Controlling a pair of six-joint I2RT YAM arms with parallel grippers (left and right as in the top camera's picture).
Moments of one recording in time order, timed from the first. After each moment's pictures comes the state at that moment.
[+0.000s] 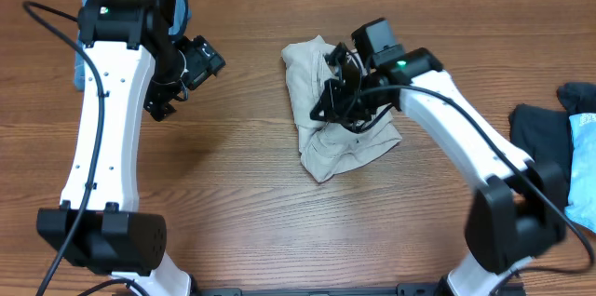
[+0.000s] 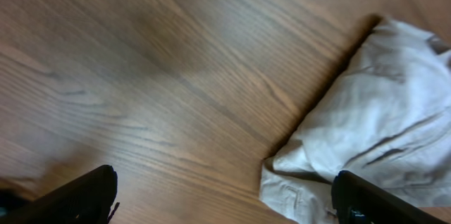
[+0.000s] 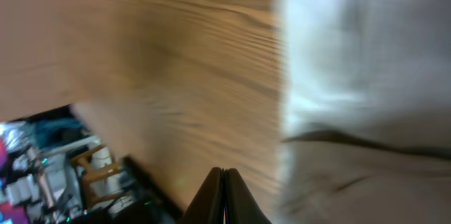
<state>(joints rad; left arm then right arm) -0.07 1.82 1.96 -1.55 0.08 -0.82 0.40 1.84 1.47 -0.89 -0.65 0.36</state>
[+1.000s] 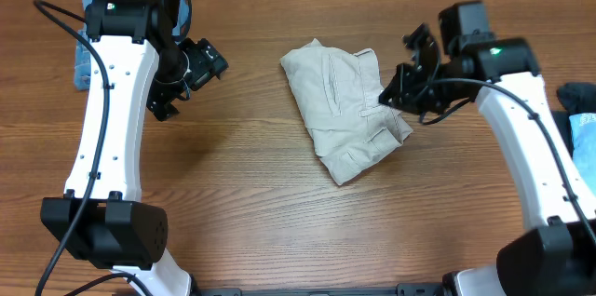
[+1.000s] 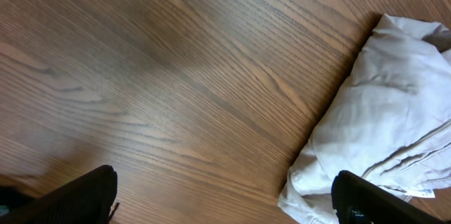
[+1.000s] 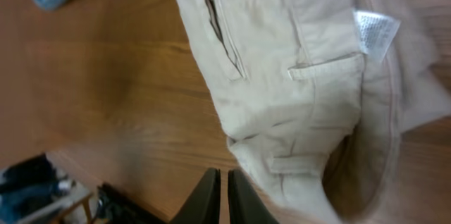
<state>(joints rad) -0.07 1.85 1.96 -1.56 0.09 -0.80 0.13 1.65 1.49 -1.13 -0.55 0.23</state>
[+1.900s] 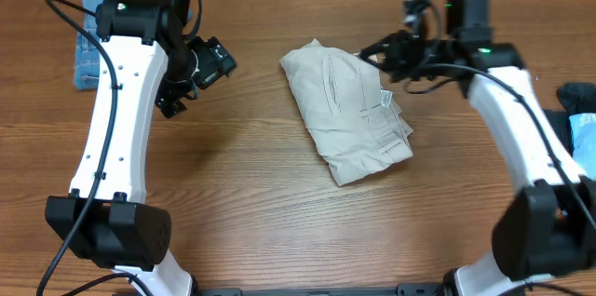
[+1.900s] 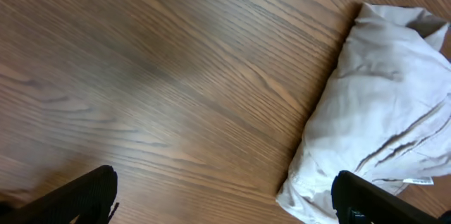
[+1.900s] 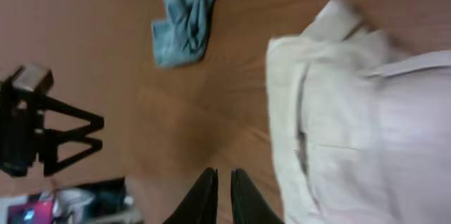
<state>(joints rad) -0.11 1.85 1.96 -1.52 0.09 -0.78 0.11 1.77 1.43 -0.54 -0.86 0.40</state>
